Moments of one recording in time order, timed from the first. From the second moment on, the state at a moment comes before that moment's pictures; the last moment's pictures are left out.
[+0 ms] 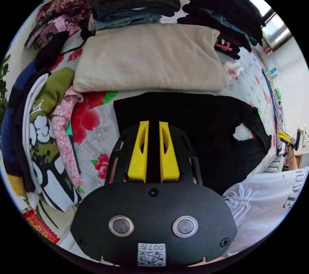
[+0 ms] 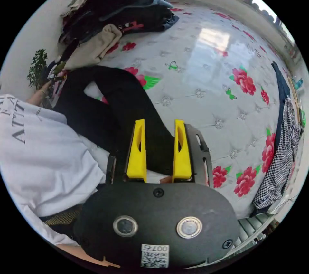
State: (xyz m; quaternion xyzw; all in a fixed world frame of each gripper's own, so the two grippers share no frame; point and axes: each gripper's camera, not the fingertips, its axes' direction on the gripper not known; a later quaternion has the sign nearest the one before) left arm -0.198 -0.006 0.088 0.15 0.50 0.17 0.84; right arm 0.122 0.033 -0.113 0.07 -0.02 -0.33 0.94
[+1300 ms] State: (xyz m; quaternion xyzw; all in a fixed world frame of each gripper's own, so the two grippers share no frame) left arm -0.181 0.056 0.069 0.19 0.45 0.15 0.86; right arm 0.057 0.025 -0.026 0.08 0.08 -0.40 0.91
